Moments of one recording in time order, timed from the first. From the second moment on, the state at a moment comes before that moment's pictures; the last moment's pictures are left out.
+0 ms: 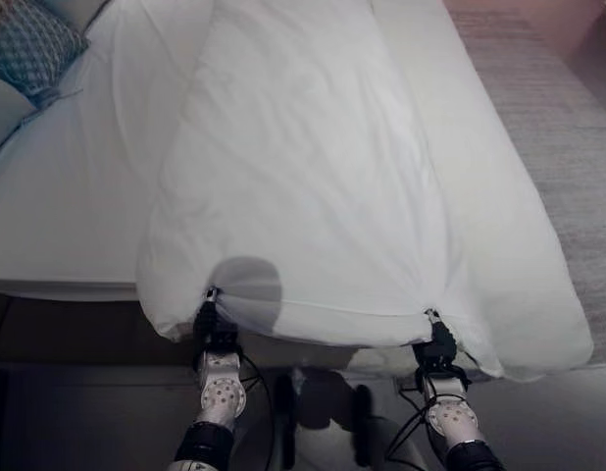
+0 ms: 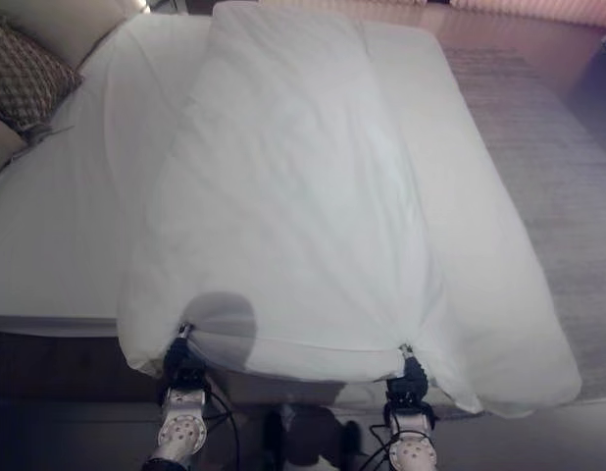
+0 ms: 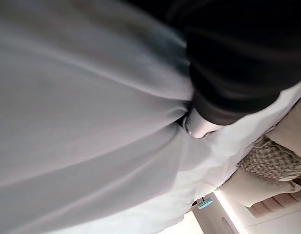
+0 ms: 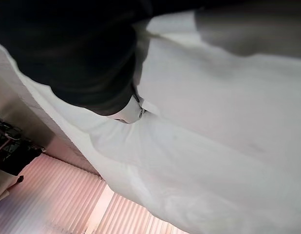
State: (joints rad) left arm -0.15 0.04 -0.02 0.44 -1.23 -0.38 0.14; right arm -0.08 -0.06 0.01 0.52 1.44 -0.26 0.08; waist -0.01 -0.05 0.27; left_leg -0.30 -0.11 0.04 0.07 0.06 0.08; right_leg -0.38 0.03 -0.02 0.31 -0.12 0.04
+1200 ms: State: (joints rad) left arm -0.19 -0.01 -0.09 0.52 -1.15 -0.35 0.21; right arm -0.14 -0.13 -0.06 0.68 1.34 -0.29 0.06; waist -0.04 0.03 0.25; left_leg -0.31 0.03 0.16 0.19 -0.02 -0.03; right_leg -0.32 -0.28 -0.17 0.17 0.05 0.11
